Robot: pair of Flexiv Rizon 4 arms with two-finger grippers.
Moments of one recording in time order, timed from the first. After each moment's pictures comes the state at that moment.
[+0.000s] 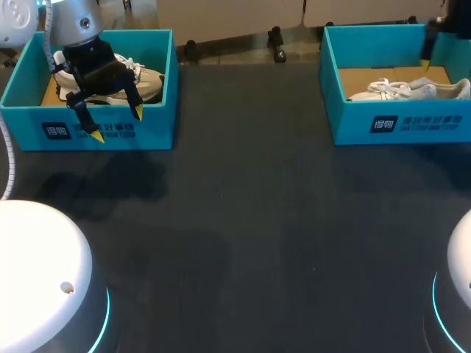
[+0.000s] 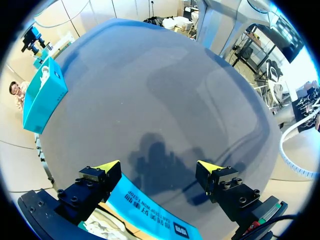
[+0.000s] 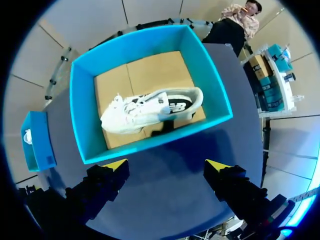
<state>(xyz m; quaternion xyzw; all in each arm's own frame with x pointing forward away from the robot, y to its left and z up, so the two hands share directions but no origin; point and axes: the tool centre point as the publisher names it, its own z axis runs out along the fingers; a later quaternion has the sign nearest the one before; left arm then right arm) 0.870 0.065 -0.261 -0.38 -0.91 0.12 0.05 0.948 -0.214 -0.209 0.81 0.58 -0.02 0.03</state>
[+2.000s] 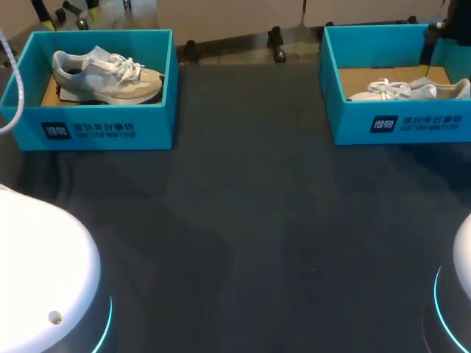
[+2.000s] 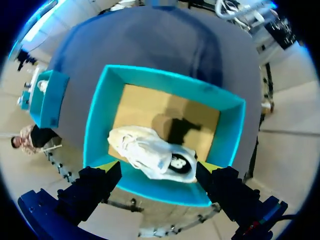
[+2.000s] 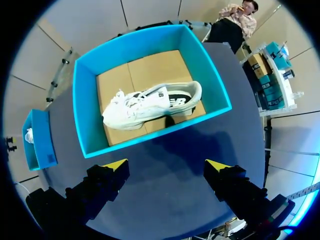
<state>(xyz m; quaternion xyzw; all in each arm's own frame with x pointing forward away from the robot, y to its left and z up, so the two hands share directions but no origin) 1.147 0.191 -0.193 -0.61 -0.79 0.03 -0.04 0.932 -0.208 -0.206 0.81 0.58 -0.01 0.04</state>
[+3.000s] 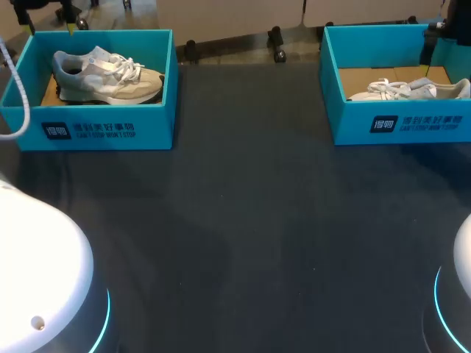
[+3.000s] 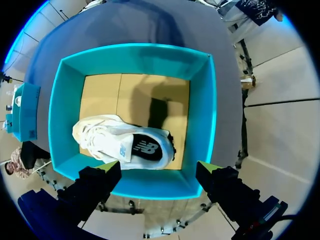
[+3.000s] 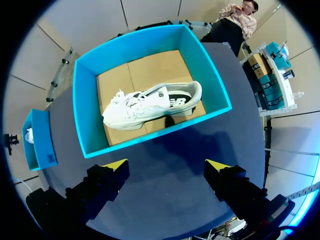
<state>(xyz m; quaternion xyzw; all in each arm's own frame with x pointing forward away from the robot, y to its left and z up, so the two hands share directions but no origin) 1.185 0.260 -0.237 -0.67 -0.74 -0.03 0.01 0.932 -0.208 -0.206 0.81 0.58 -0.01 0.04</state>
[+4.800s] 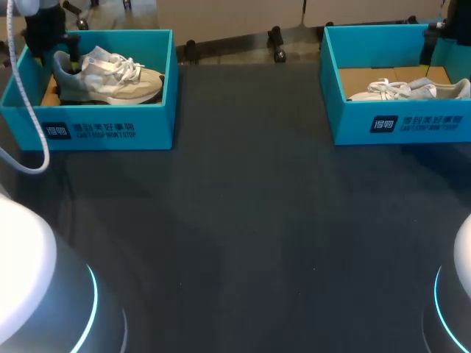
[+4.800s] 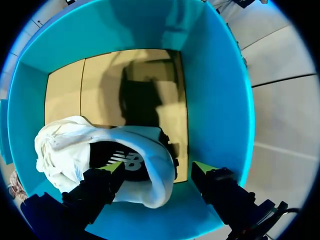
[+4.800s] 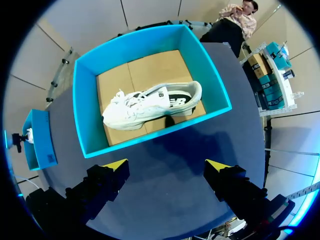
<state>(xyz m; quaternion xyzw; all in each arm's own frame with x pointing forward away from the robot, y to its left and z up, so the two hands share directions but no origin) 1.198 0.277 -0.347 -0.73 -0.68 -0.06 0.02 0.932 -0.208 -0.206 0.81 0.58 -0.01 0.04</state>
